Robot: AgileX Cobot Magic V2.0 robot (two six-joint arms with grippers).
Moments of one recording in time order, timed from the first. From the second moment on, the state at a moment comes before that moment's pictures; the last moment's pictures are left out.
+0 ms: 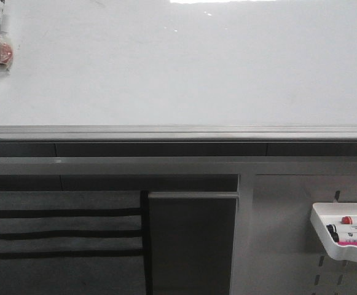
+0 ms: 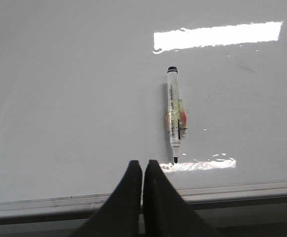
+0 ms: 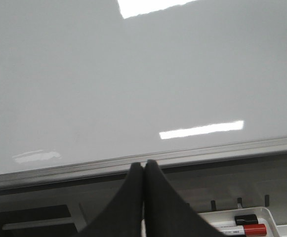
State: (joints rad) left arm -0.09 0.00 0.00 -0.11 -0.04 0.15; right arm 0.02 -0.01 0.01 0.00 0.04 0.16
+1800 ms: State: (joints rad) left arm -0.09 0.47 -0.58 -0.15 0.39 0.15; right arm 0.02 0.49 -0.65 -0.05 0.66 0.00
